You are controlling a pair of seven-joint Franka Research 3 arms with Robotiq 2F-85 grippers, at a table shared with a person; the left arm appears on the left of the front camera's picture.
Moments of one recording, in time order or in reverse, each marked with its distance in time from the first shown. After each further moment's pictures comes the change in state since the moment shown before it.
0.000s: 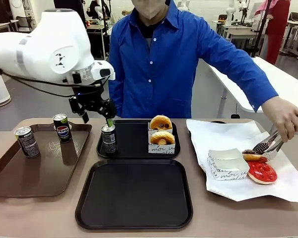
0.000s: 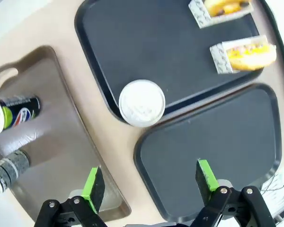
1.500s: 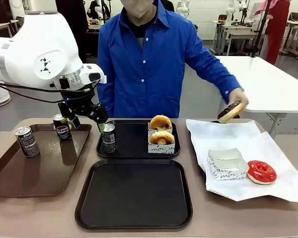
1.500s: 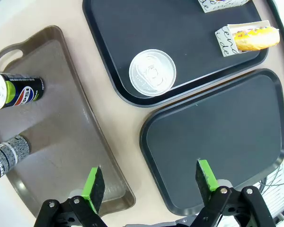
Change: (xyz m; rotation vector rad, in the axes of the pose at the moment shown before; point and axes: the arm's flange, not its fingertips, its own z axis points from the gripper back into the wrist) left arm -0.029 0.011 0.004 0.008 -0.010 0.008; right arm 0.000 0.000 0.000 0.000 0.000 0.000
